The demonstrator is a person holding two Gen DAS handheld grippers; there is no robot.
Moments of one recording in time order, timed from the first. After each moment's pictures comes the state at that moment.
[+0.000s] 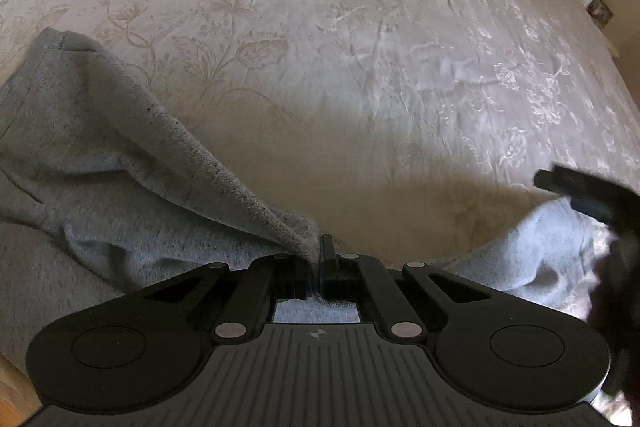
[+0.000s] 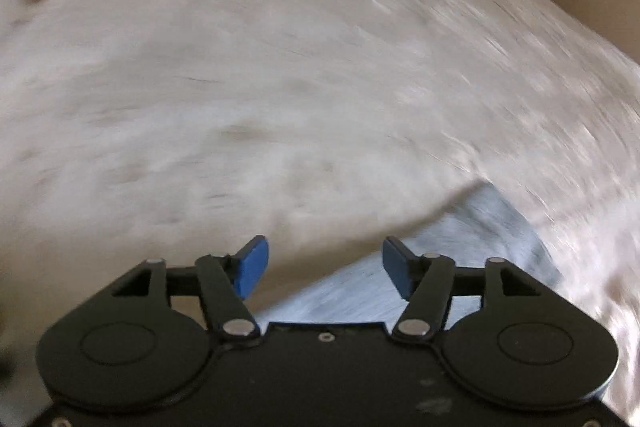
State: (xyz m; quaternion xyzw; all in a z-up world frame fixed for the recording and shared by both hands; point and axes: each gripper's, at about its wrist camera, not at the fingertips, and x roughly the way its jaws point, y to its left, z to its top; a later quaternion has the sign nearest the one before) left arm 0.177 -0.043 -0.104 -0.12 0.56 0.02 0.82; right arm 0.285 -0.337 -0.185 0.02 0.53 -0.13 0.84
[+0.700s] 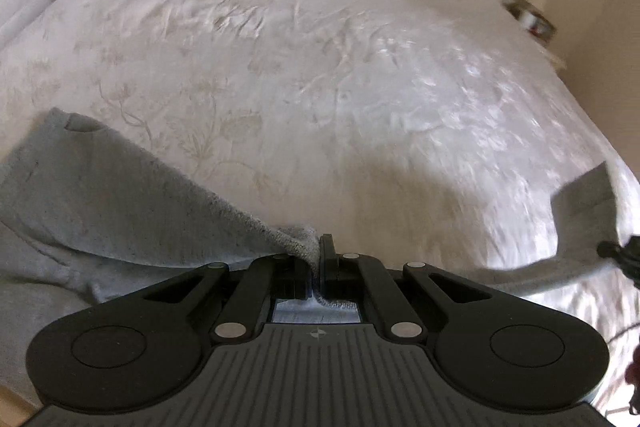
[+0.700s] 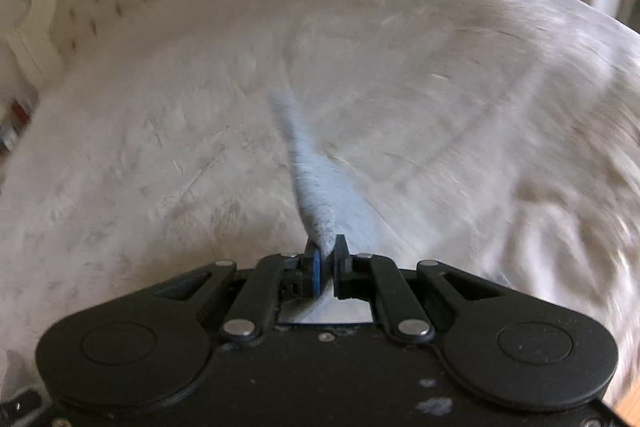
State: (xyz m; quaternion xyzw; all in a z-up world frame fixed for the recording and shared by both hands) left arm 0.127 -0.023 -0.052 -0.09 0.47 -0.06 0.87; right arm 0.102 -0.444 -0.084 0.22 0.41 -0.19 0.86
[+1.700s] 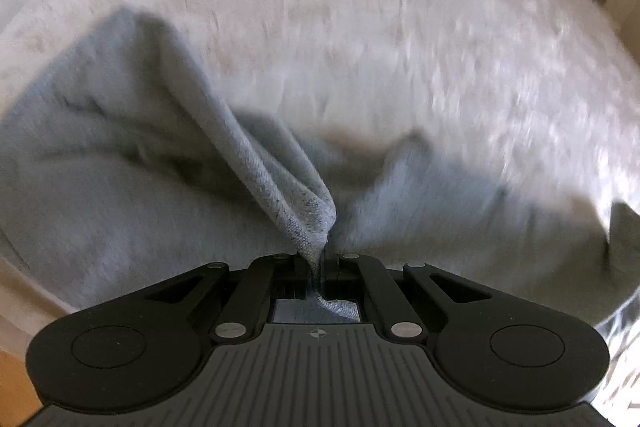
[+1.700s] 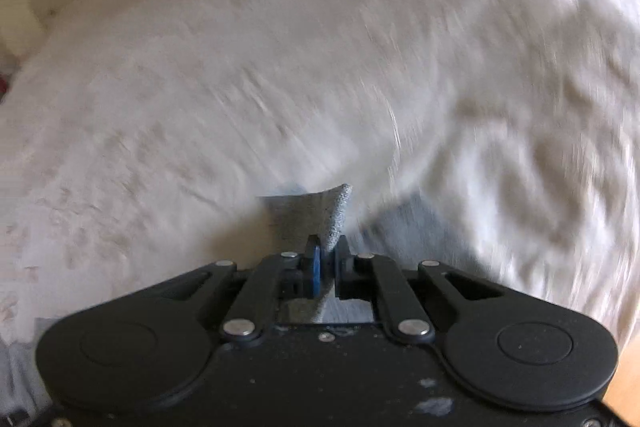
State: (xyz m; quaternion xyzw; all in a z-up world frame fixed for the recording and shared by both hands) left arm 0.076 -0.026 -0.101 -0.07 0.53 0.03 0.84; right arm 0.073 -0.495 -0.123 0.18 0.43 -0.16 0.87
